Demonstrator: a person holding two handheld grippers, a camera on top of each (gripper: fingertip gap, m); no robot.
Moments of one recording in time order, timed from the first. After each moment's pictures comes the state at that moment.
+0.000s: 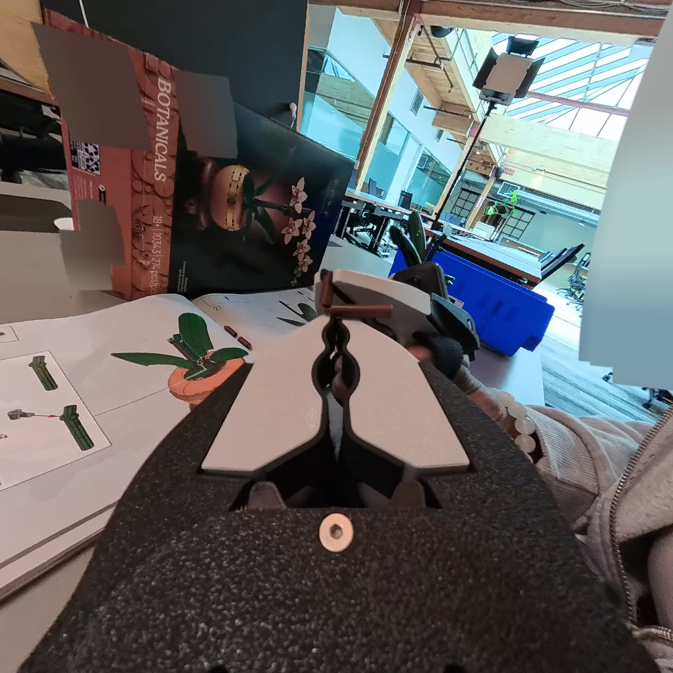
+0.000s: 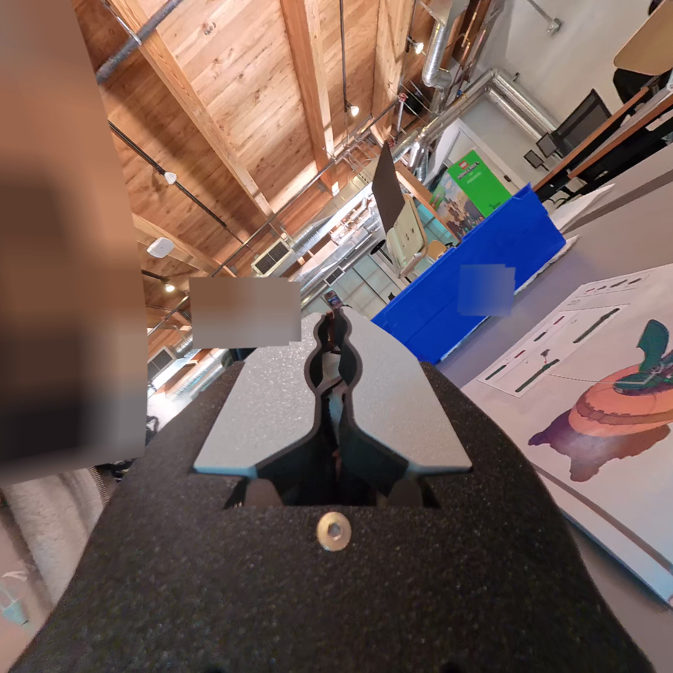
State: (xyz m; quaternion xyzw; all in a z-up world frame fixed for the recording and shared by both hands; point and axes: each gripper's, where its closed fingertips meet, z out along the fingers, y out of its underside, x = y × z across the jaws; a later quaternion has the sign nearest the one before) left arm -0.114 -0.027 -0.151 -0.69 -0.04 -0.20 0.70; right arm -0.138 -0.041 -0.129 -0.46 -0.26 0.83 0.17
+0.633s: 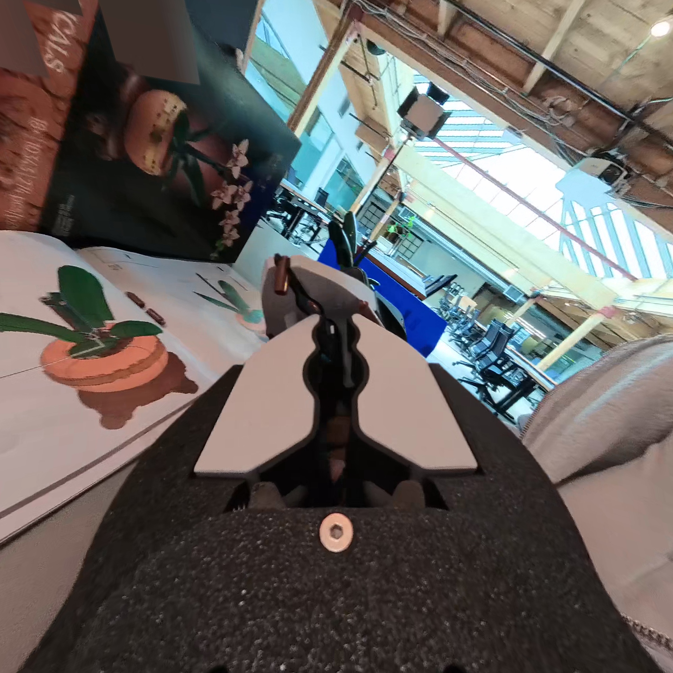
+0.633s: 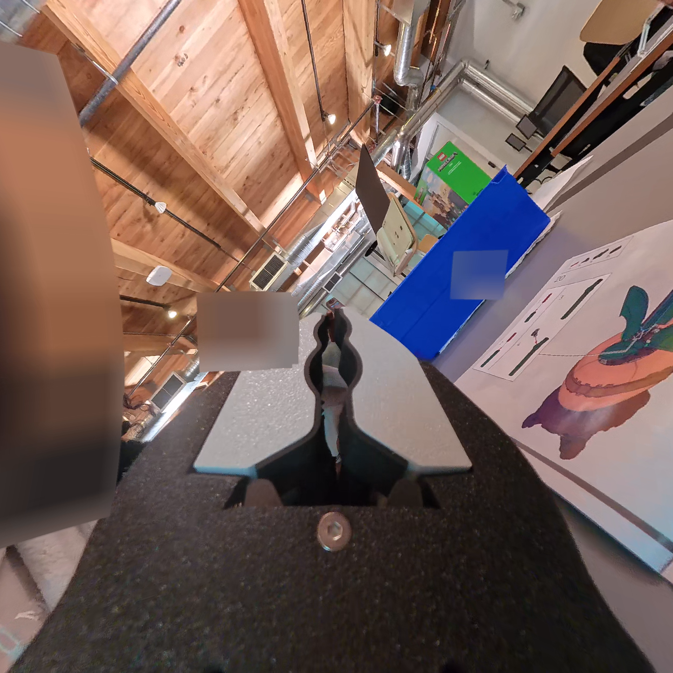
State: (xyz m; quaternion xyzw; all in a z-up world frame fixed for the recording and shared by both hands) left arm -0.094 -0.028 -0.149 -0.65 -0.06 -0.38 0.65; right arm -0.146 -0.033 -0.137 -0.49 -0.22 0.83 0.14
